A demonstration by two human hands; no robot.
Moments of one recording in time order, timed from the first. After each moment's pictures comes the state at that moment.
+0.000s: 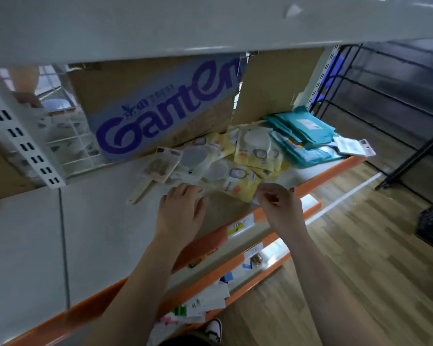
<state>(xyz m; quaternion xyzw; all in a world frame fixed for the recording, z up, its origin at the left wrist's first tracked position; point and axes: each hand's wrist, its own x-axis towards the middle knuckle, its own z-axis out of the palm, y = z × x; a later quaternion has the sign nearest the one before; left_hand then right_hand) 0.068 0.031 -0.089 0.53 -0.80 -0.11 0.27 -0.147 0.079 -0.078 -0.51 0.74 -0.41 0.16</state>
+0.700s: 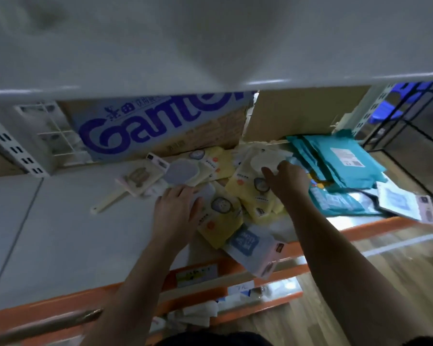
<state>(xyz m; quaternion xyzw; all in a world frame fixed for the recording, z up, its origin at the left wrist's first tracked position) -0.032 -0.032 -0.085 0.65 -0.73 -0.07 0.22 -0.280 -0.138 -0.091 -0.59 0.79 -0.15 0.07</state>
